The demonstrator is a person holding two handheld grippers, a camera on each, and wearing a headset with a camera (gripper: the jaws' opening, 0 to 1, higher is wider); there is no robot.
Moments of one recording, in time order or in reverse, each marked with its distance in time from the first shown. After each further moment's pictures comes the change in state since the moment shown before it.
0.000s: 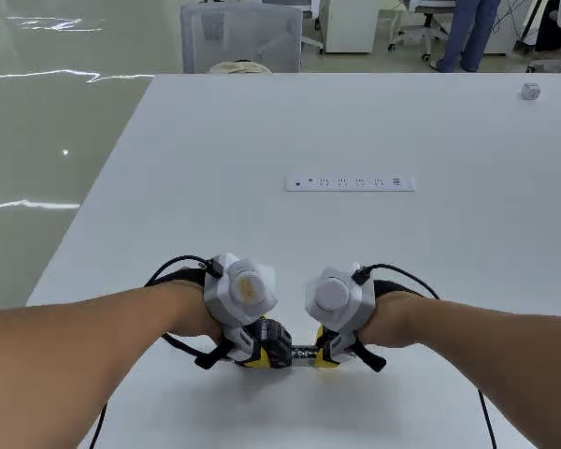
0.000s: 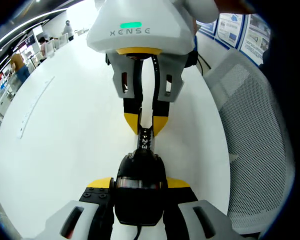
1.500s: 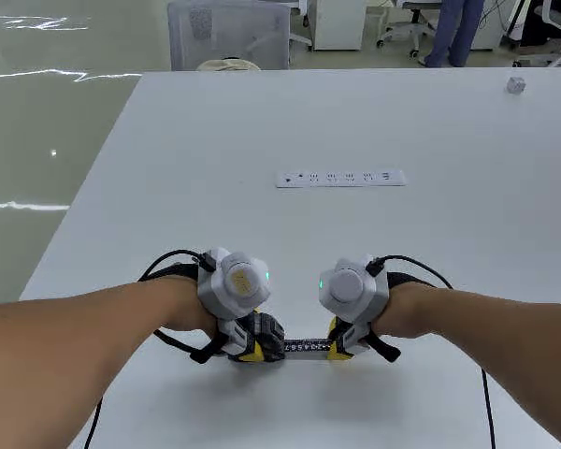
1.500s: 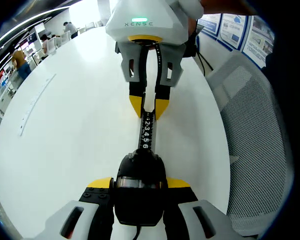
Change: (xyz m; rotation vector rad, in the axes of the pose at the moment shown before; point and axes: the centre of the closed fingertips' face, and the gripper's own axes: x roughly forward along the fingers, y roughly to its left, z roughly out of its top) left arm 0.001 0.001 -0.001 -0.020 0.011 0.003; right arm -0.012 -0.002 -0.029 0.039 0.018 -0.011
